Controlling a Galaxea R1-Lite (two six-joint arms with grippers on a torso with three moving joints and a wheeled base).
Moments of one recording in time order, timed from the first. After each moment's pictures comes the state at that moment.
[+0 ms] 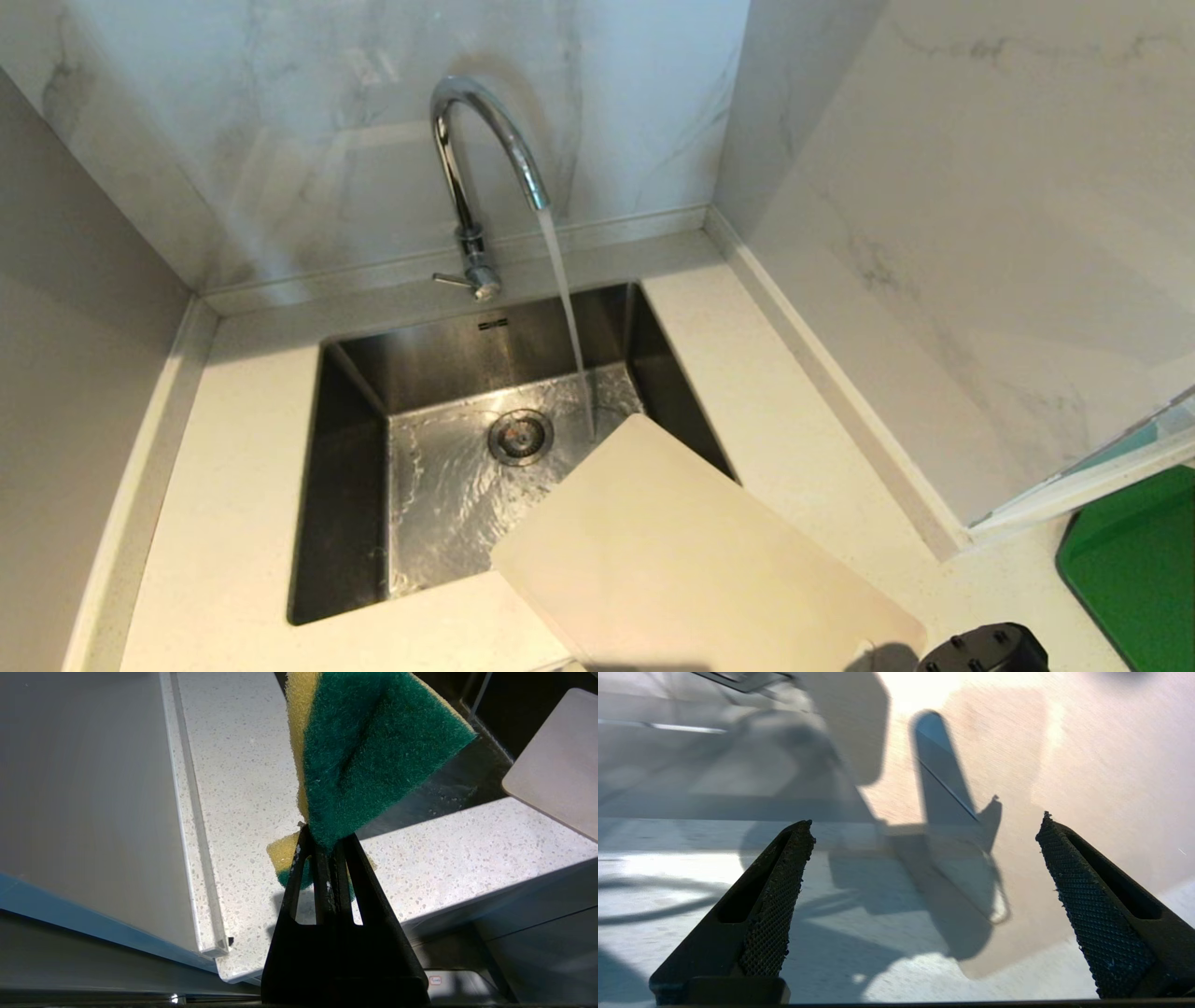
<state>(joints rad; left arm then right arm) 0.00 0.00 0.00 -0.01 0.00 0.00 0.54 1.48 -0.16 -0.28 -0.02 -1.50</state>
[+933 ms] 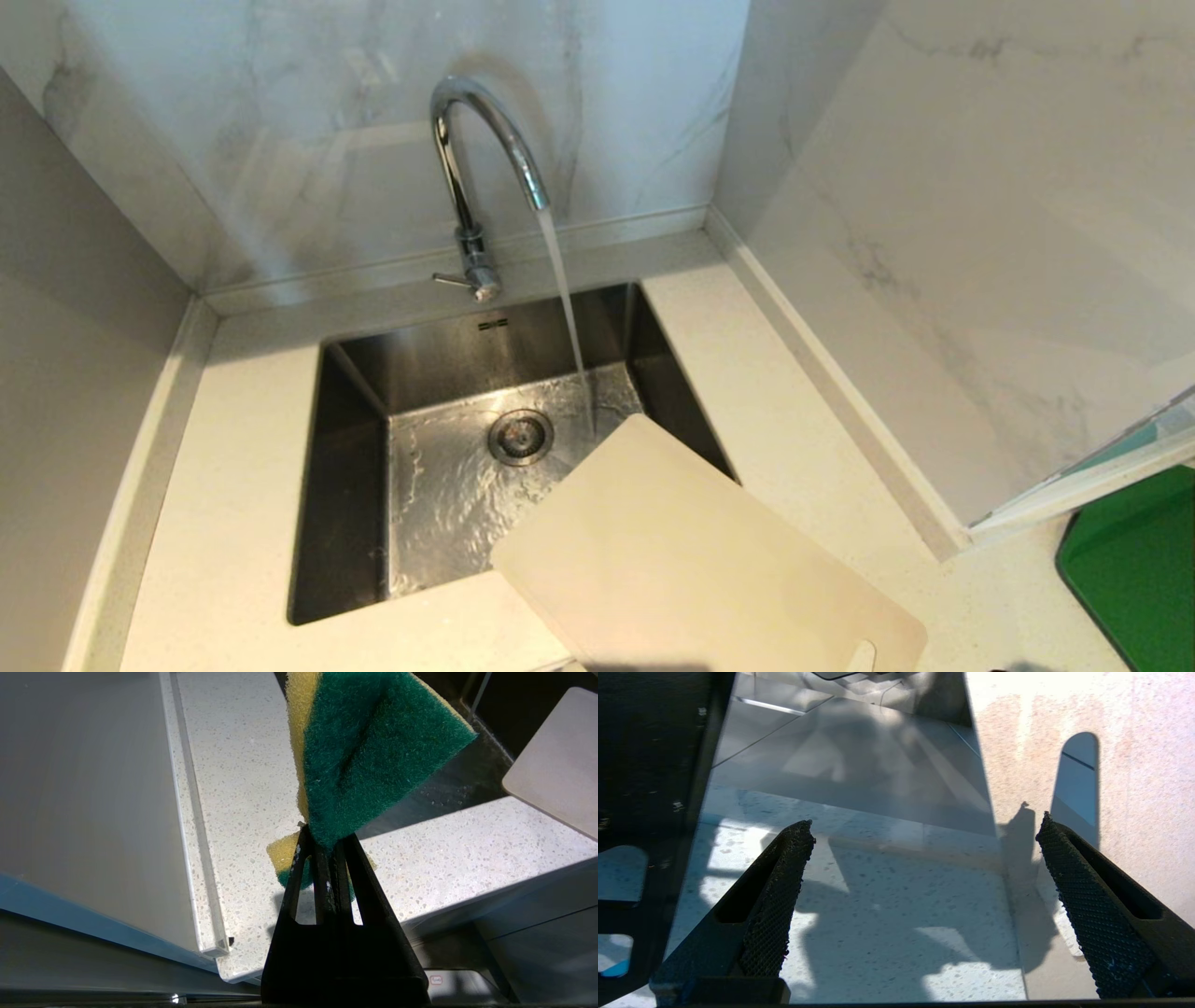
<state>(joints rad) 0.00 0.00 0.00 -0.01 0.00 0.00 0.55 1.53 -0.11 -0.20 -0.02 -1.55</state>
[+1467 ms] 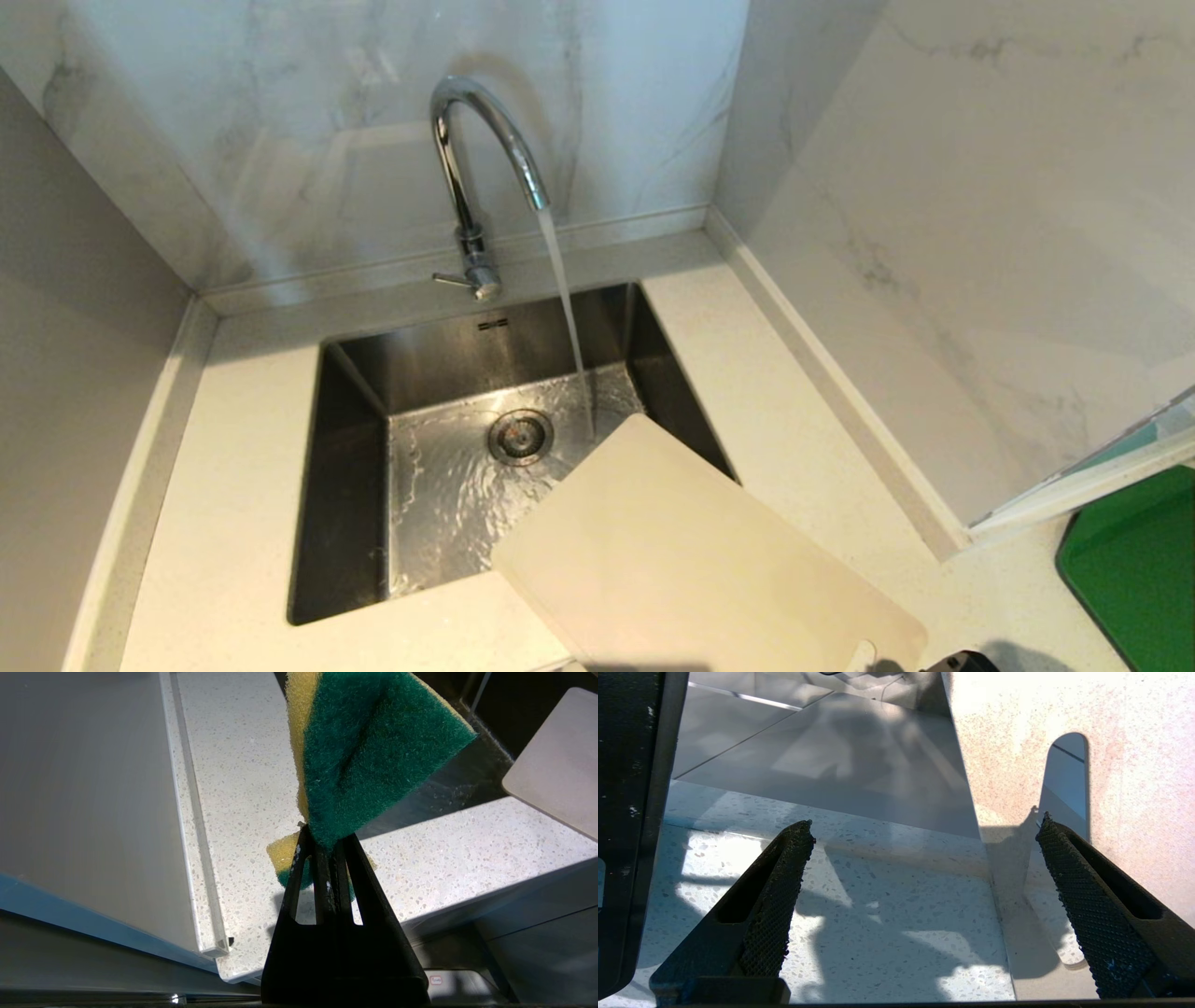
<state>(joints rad) 0.00 0.00 0.00 -0.01 0.00 0.00 0.55 1.60 -0.15 -0.20 -0.04 -1.55</state>
